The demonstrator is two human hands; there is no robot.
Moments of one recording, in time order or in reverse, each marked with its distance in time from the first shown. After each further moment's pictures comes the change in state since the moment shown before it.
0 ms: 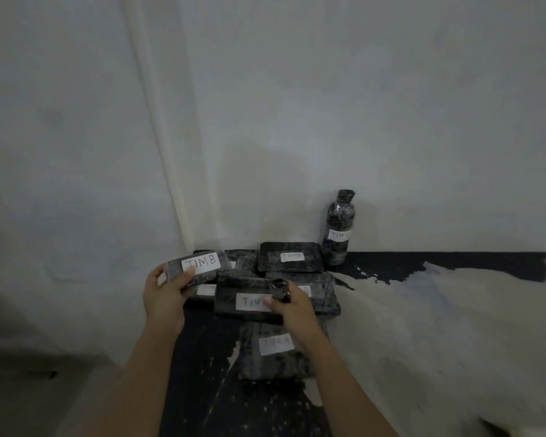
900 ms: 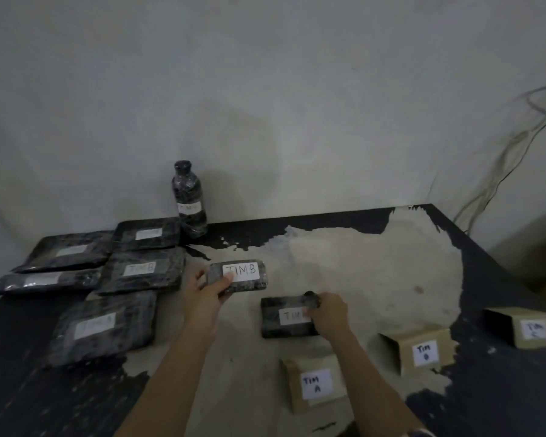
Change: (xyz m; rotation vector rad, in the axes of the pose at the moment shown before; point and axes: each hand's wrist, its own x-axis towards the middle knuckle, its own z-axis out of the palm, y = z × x) left_hand -0.237 -0.182 0.224 0.157 -0.224 -0.293; right_hand -0.101 0.012 -0.372 -0.971 0.349 0.404
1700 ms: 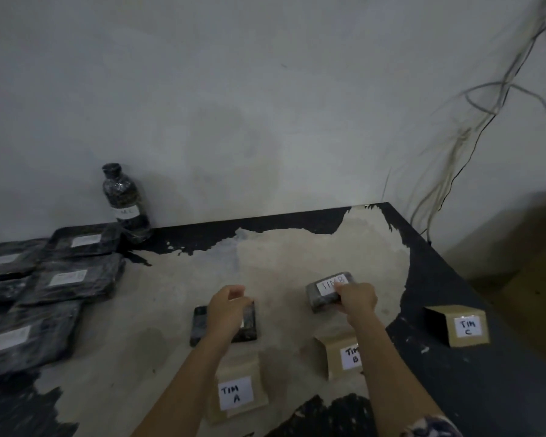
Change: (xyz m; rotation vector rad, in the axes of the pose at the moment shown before) left_hand -0.060 -0.086 0.129 0.734 -0.117 0.018; right_hand 0.041 0.113 -0.123 0.860 0.299 0.411
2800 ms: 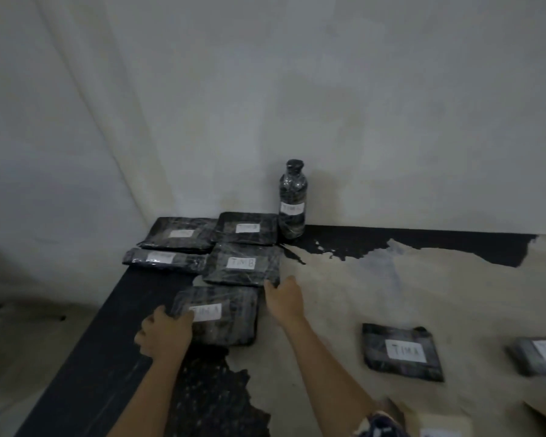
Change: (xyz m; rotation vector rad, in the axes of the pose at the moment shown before) left_hand 0.073 -0.128 -0.357 0.361 0.628 -0.378; right_hand -0.241 0.022 0.361 -0.573 -0.597 -0.409
